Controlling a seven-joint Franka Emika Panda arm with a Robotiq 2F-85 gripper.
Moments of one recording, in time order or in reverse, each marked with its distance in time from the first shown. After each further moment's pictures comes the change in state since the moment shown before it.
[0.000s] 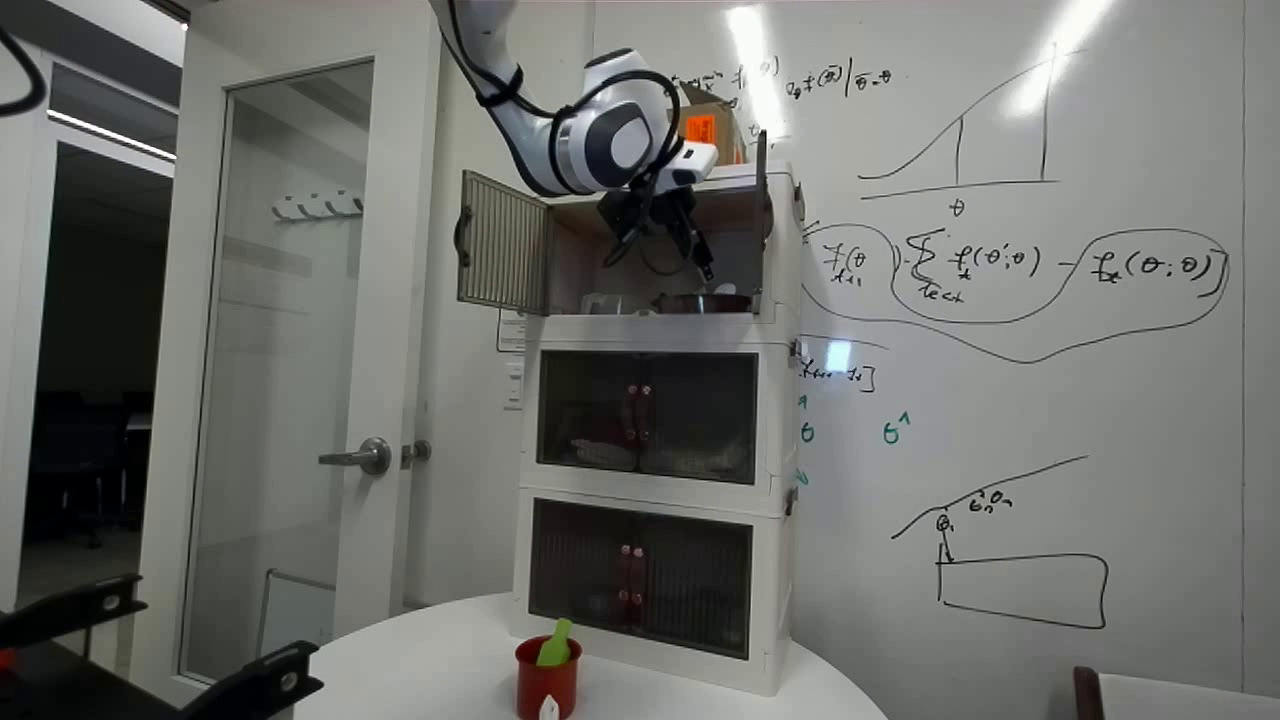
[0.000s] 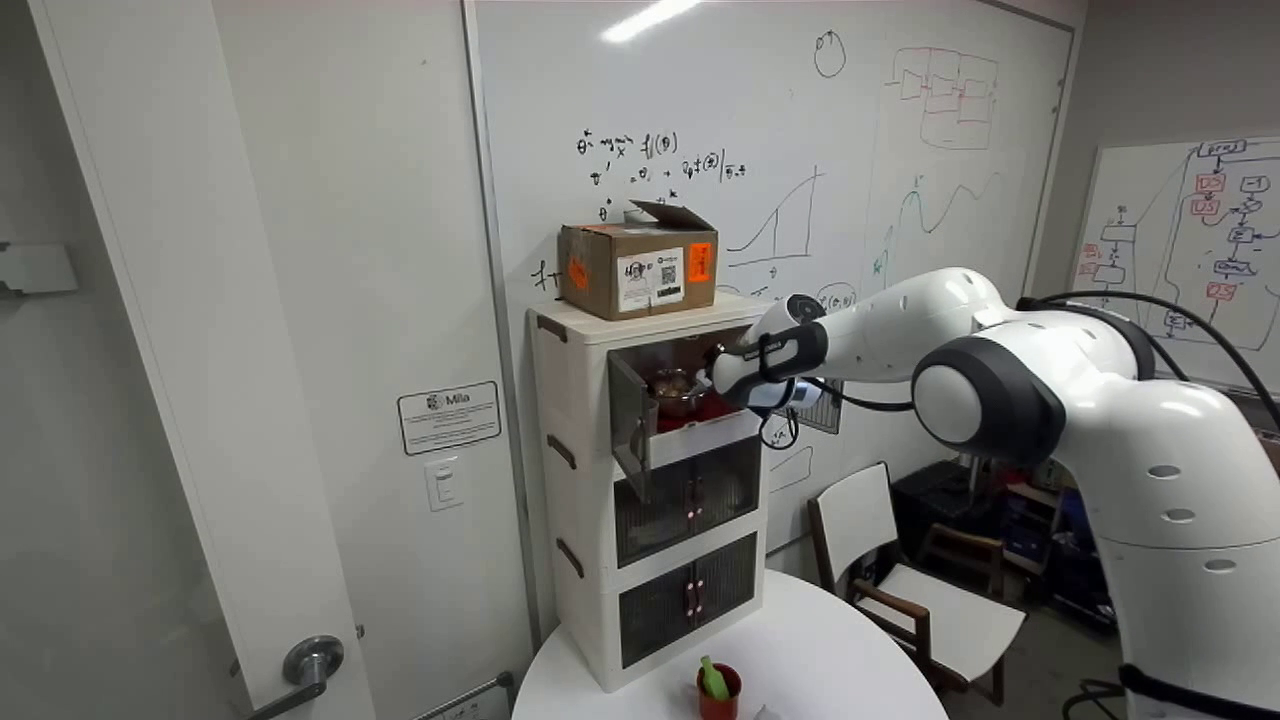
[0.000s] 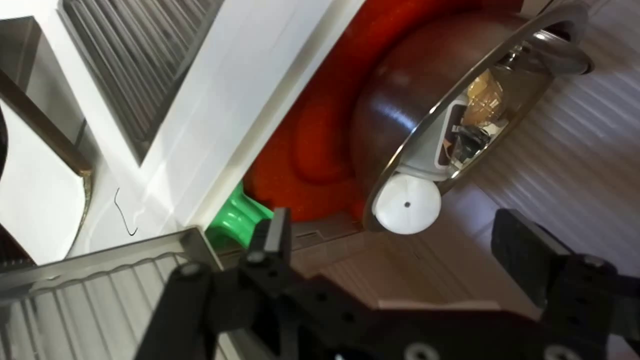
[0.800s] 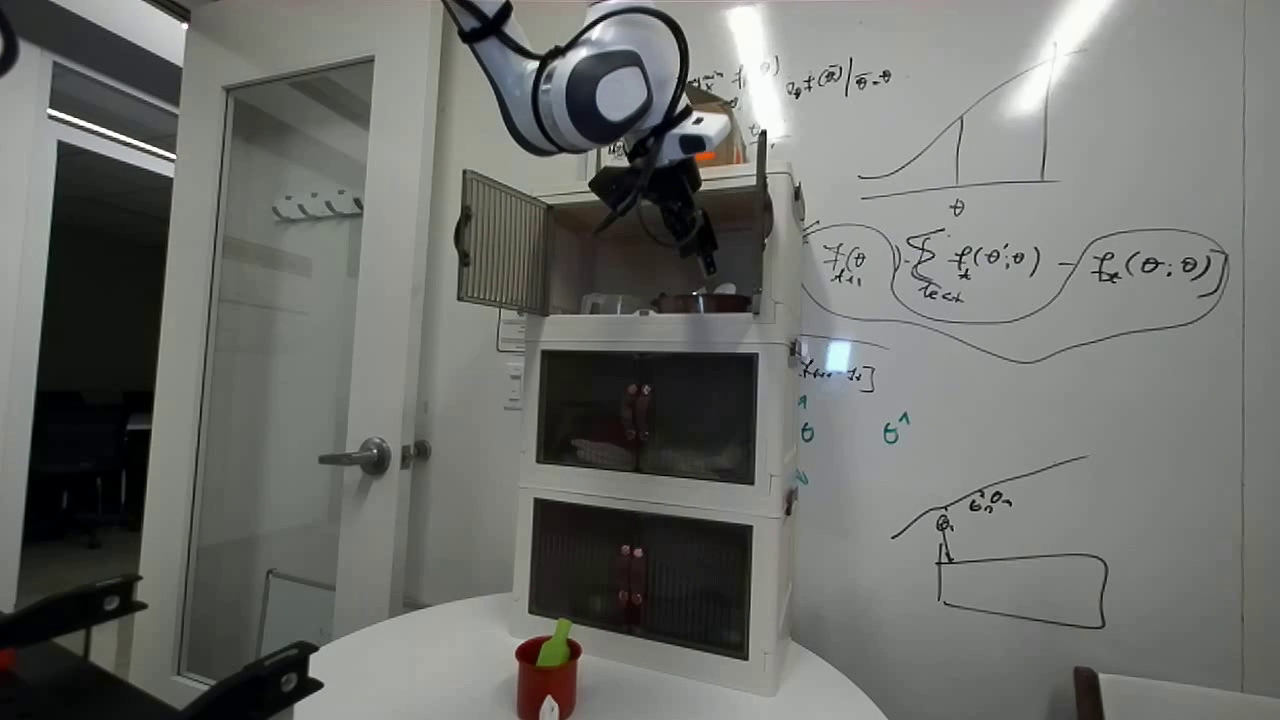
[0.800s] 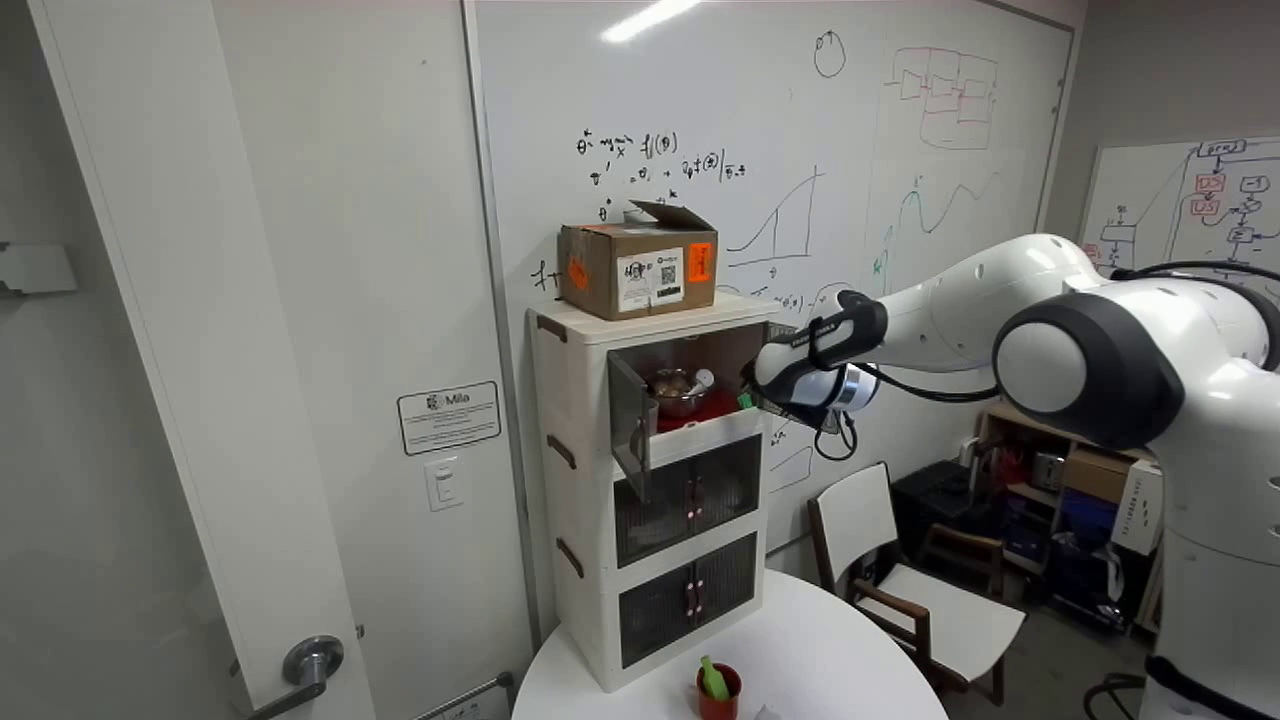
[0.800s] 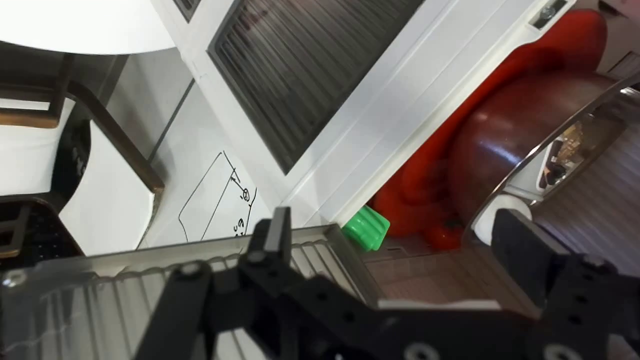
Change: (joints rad) arm -0.096 -0.226 0.054 -0.285 0.040 -0.078 -0.162
